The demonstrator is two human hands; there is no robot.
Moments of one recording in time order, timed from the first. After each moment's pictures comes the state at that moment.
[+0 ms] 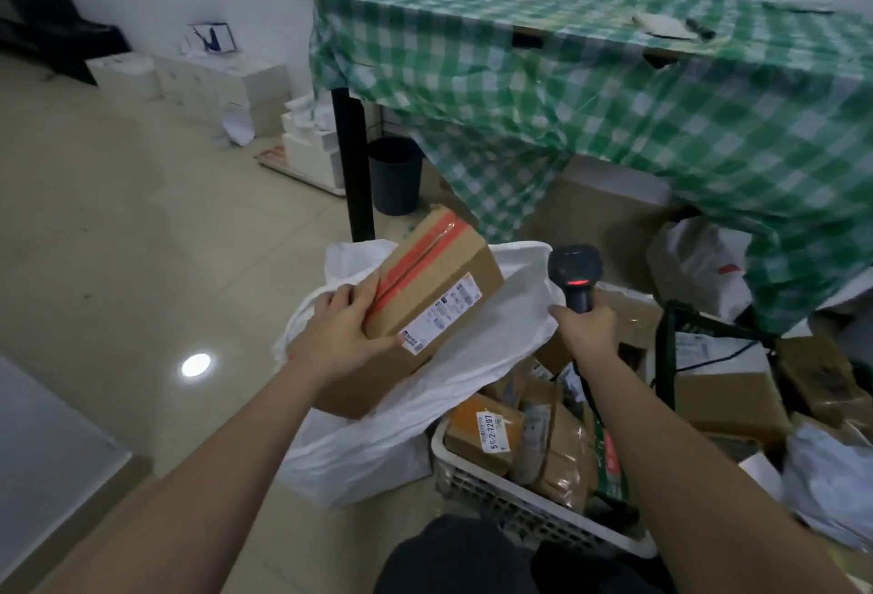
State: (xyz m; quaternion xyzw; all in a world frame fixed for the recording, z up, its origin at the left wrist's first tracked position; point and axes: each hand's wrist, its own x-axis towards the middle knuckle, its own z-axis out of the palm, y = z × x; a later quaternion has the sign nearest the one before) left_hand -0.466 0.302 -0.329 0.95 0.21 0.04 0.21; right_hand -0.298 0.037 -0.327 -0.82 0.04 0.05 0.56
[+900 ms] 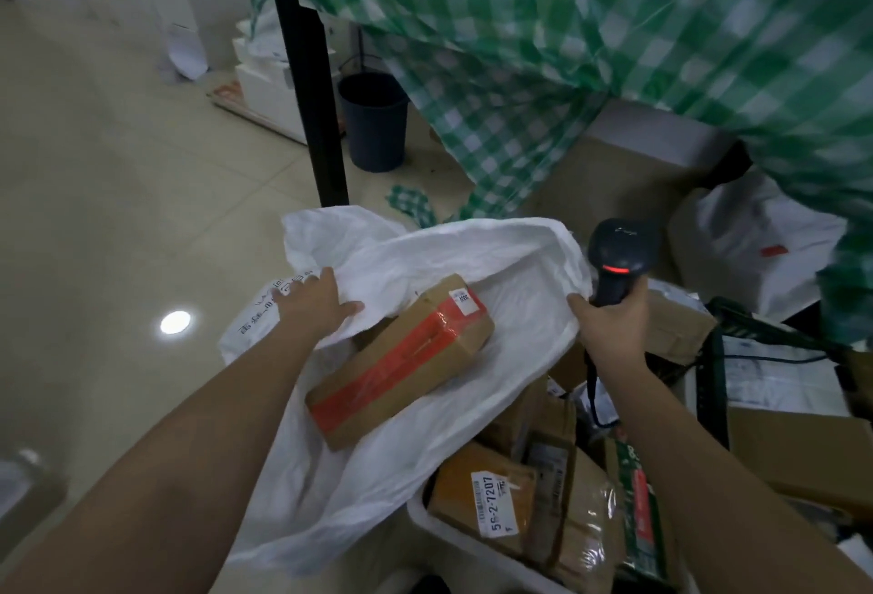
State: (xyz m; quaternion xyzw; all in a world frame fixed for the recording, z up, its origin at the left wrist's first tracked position) left_hand -0.309 0.388 -0.461 0.93 0.34 -0.09 0.13; right_hand -0.194 0.062 -0.406 -0.79 -0.01 -0.03 0.61
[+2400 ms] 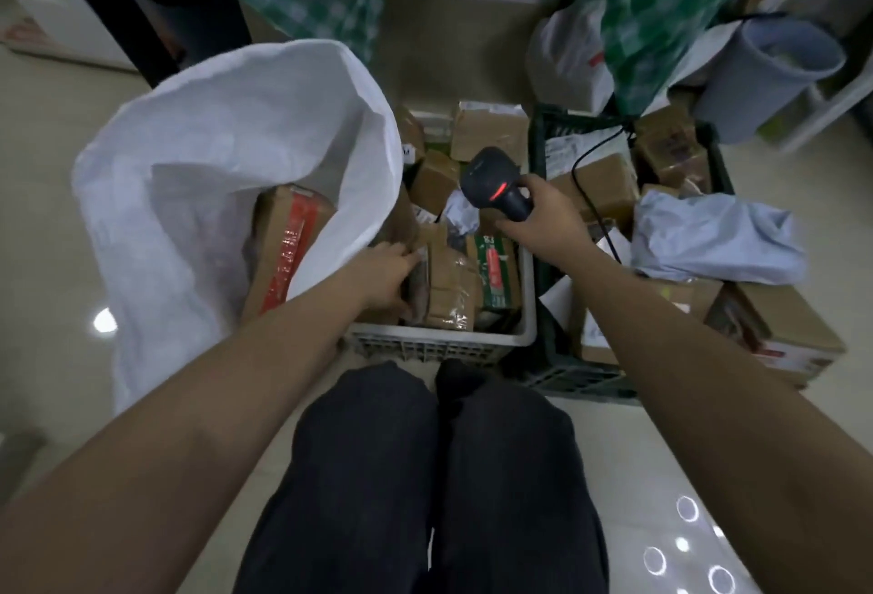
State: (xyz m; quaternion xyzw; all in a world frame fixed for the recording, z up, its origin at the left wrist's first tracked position) left_hand -0.376 0.110 -0.423 0.96 -0.15 -0.23 0.02; right_hand -0.322 -0.121 -0.362 -0.93 -0.10 0.08 0.34
